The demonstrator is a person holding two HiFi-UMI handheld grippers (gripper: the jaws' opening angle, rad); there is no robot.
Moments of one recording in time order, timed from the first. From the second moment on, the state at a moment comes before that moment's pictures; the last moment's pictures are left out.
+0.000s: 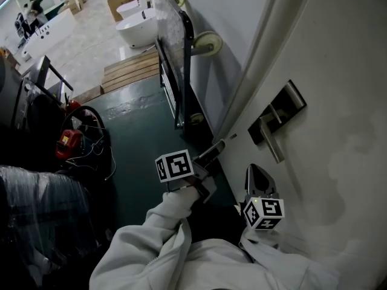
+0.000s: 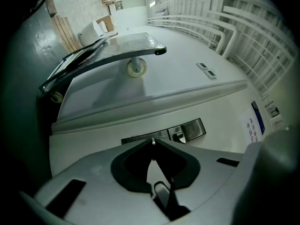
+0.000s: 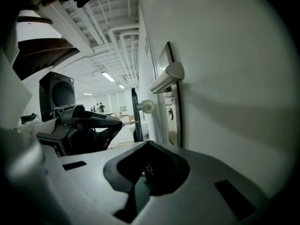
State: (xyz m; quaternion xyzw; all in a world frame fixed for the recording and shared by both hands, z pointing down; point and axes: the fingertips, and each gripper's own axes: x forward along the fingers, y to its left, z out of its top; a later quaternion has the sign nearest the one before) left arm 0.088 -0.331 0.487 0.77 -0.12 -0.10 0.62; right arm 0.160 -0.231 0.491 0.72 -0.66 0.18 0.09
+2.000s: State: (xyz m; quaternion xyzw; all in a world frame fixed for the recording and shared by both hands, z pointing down) left arm -0.062 -0.334 0.488 0.91 -0.38 0.04 0.15; right arm 0.091 -0.294 0.483 0.63 -0.76 0.15 0.08
